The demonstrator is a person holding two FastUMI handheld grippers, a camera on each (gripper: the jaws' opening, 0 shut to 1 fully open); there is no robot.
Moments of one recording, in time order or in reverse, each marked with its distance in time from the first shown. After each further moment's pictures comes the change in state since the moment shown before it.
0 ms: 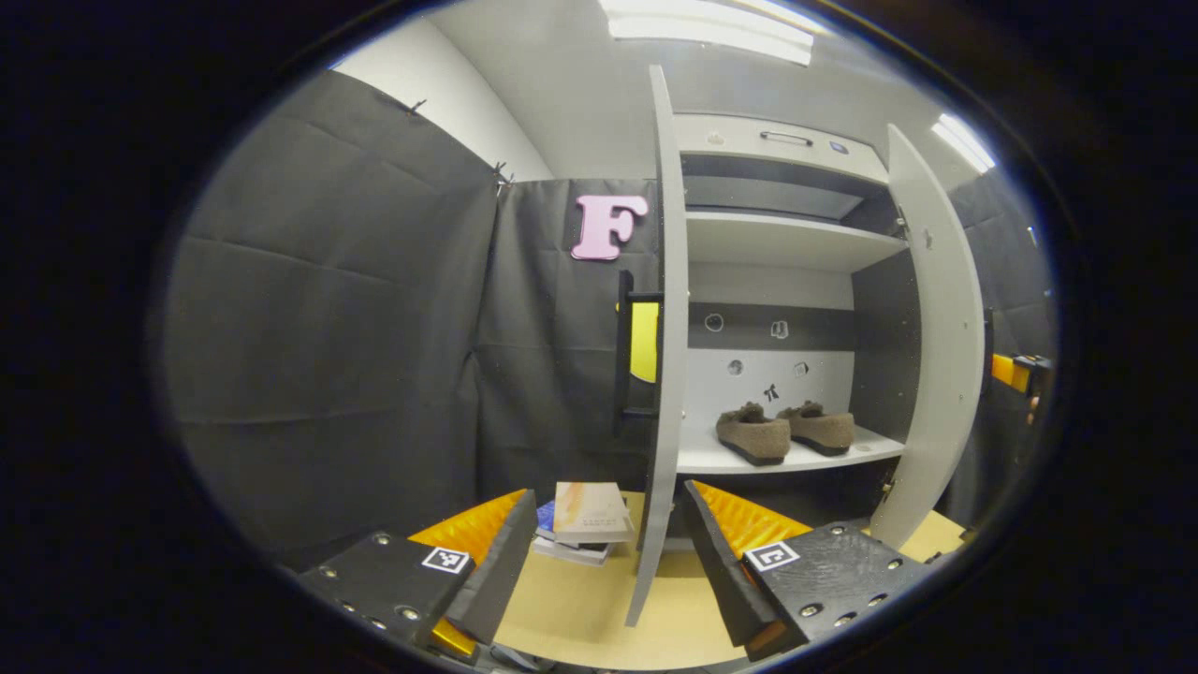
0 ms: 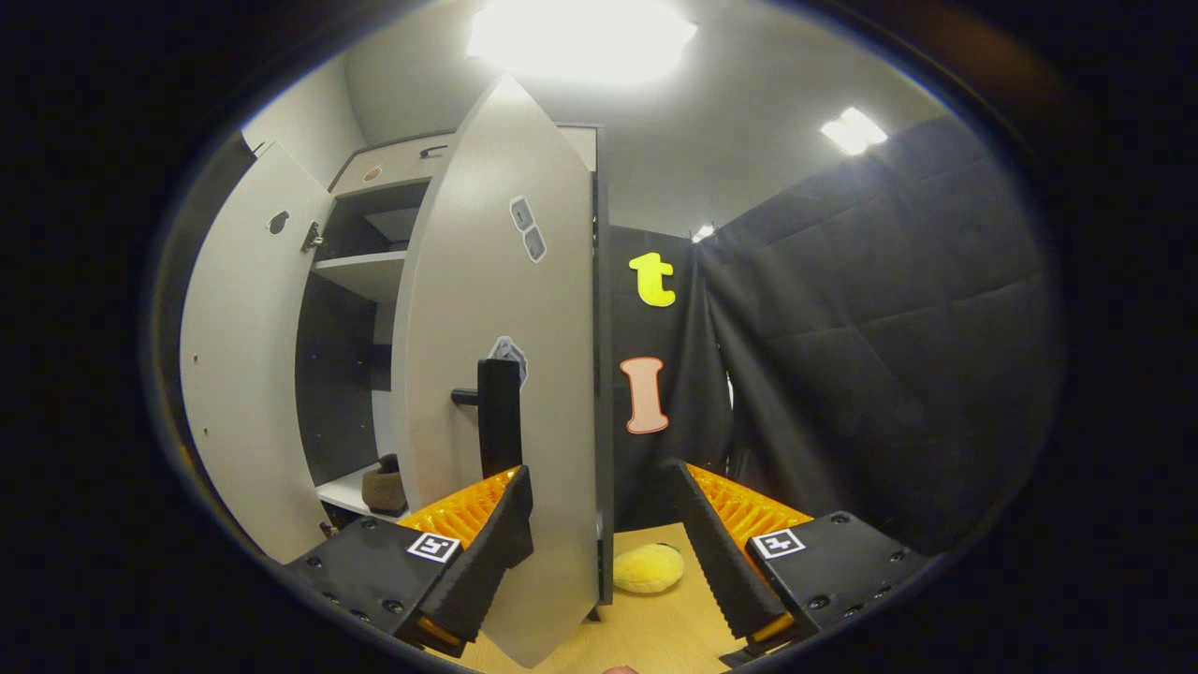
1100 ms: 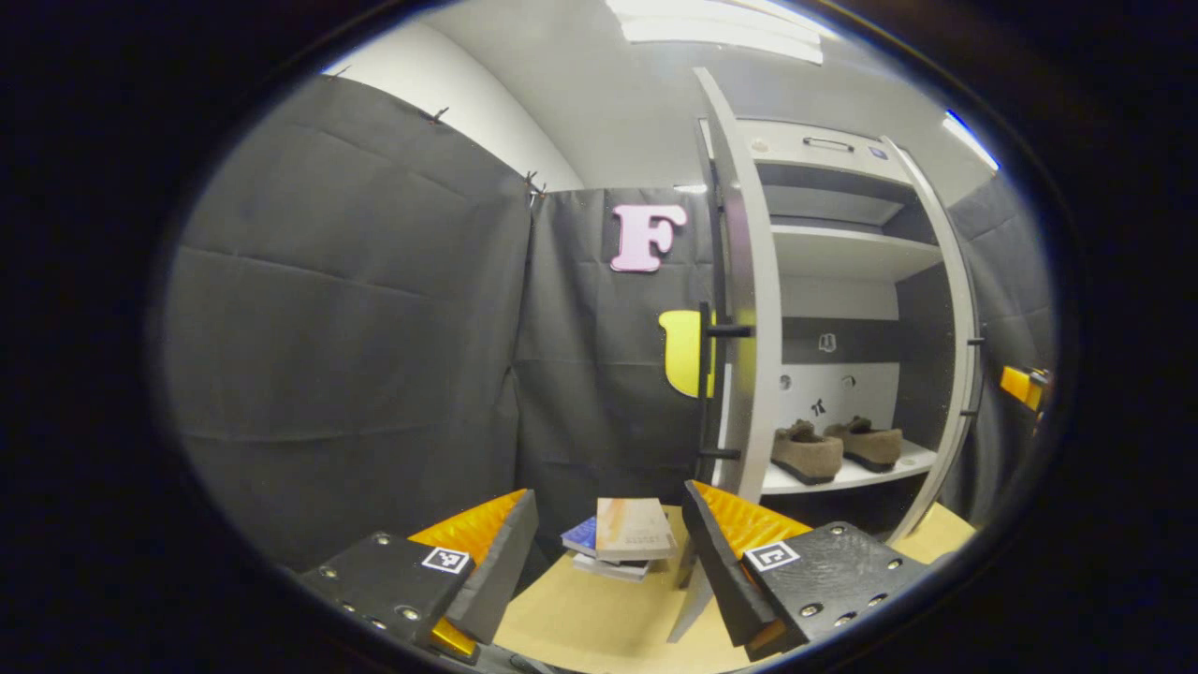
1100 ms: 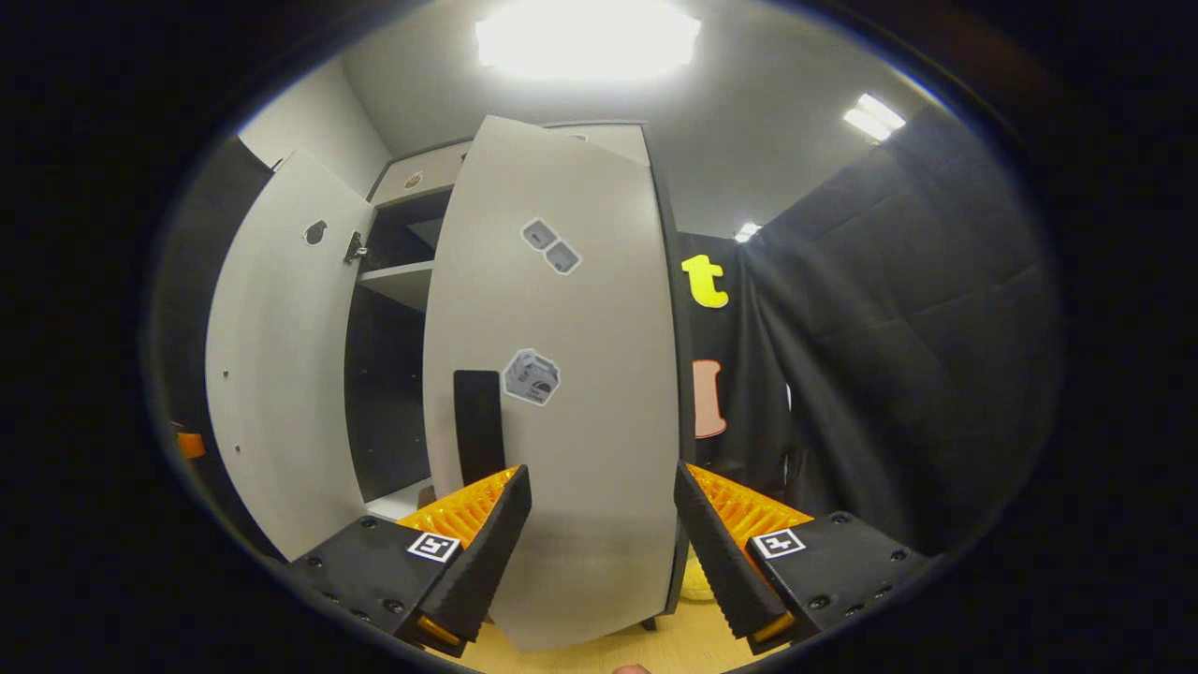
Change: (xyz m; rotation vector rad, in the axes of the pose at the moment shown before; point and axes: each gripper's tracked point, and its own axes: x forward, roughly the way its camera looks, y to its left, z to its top) left arm 0.039 0.054 0.038 0.004 -0.044 0.112; right arm 0.017 0.042 0.000 0.029 -0.031 0.119
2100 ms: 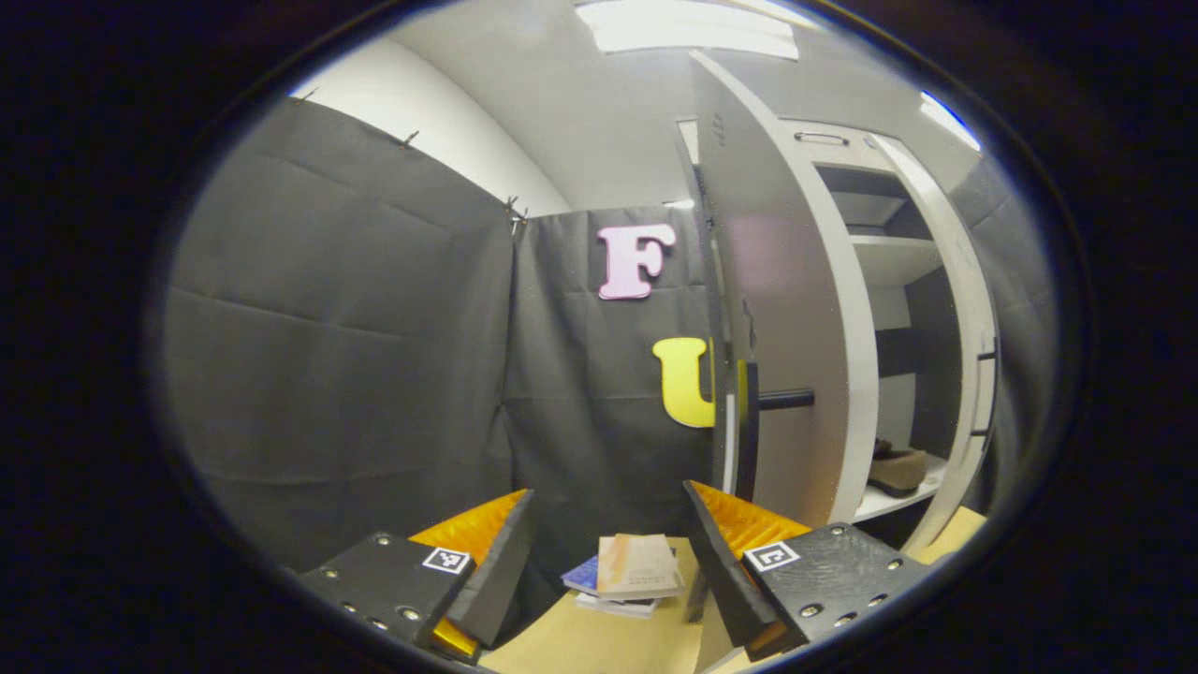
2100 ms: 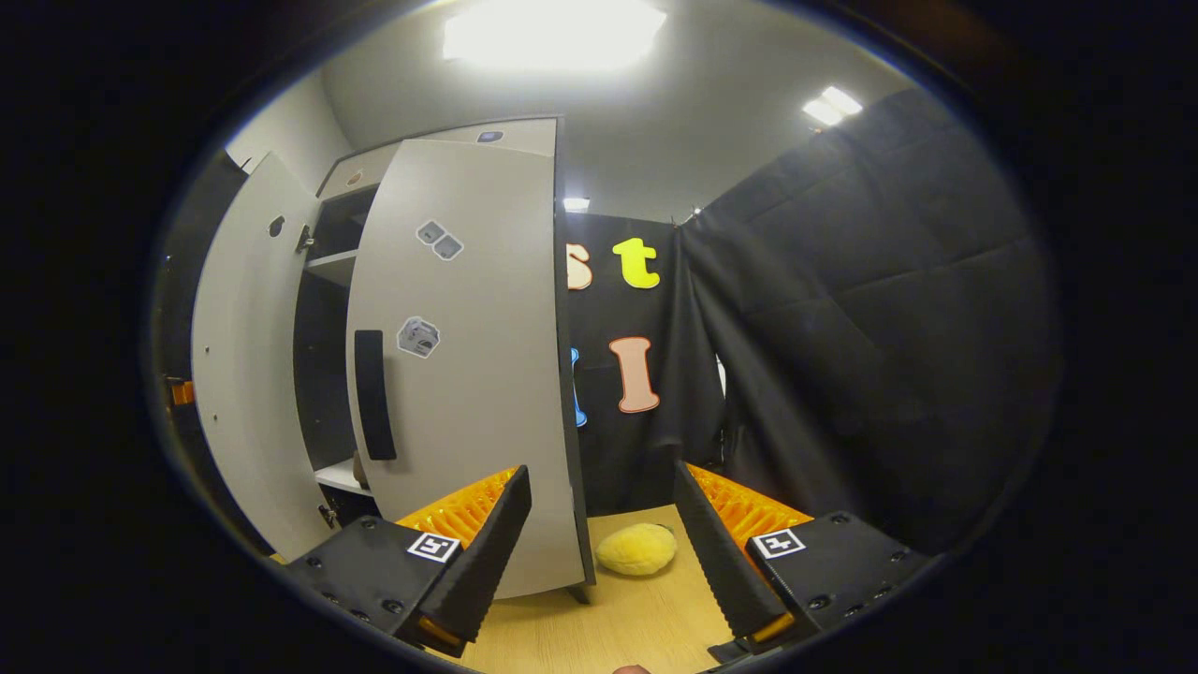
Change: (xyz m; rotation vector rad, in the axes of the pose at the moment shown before) left arm 0.051 -0.049 0.034 0.066 -0.066 -0.046; right arm -0.049 -0.086 -0.036 0.011 0.065 -0.115
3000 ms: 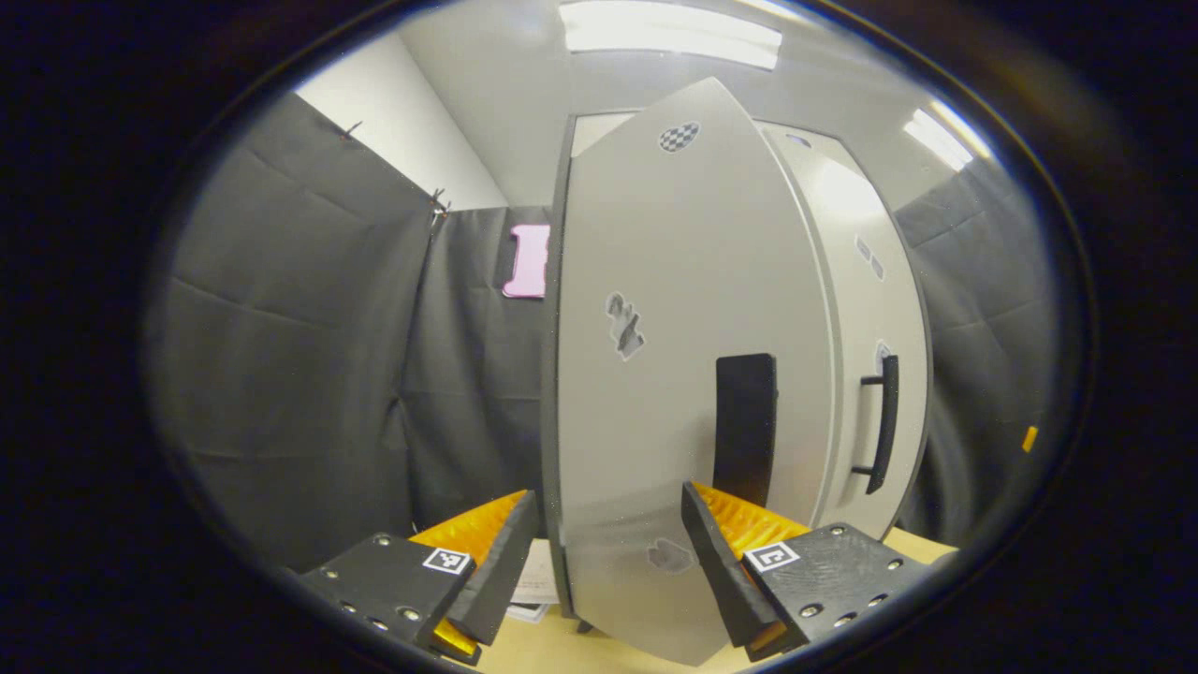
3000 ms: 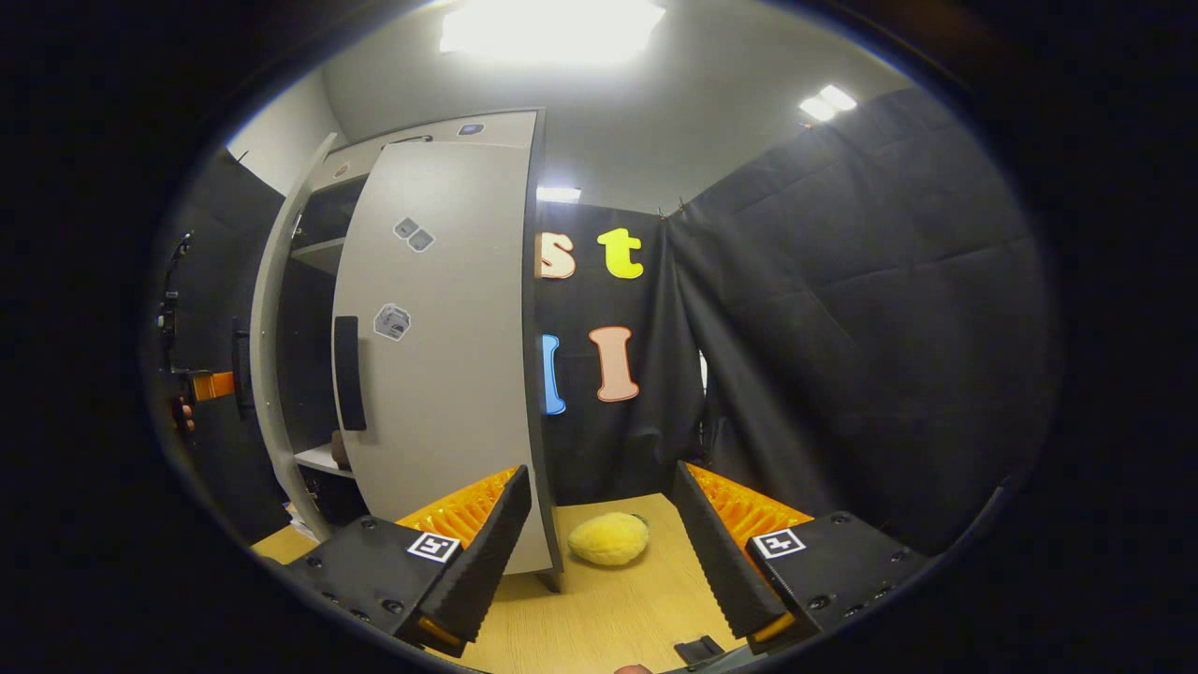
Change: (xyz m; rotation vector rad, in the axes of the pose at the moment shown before) left arm 0.025 -0.168 -0.002 -0.073 -0.001 -0.208; right arm -0.004 -0.048 -0.016 -0.010 0.035 -0.052
